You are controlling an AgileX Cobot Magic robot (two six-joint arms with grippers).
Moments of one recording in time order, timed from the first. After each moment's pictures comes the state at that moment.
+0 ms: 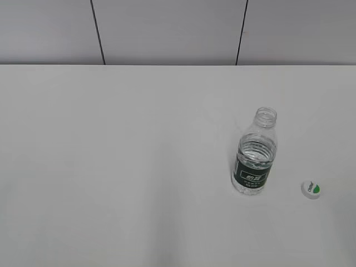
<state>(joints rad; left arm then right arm) 0.04 -0.01 -0.56 0.08 1.03 -0.18 0.04 0.05 -0.51 0.14 1.04 -0.17</state>
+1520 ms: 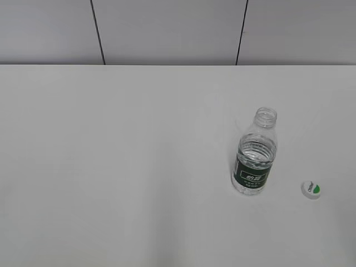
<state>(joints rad) 0.04 -0.01 -0.56 0.08 1.03 -0.18 -0.06 -0.01 -0.51 0.19 1.03 -0.17</state>
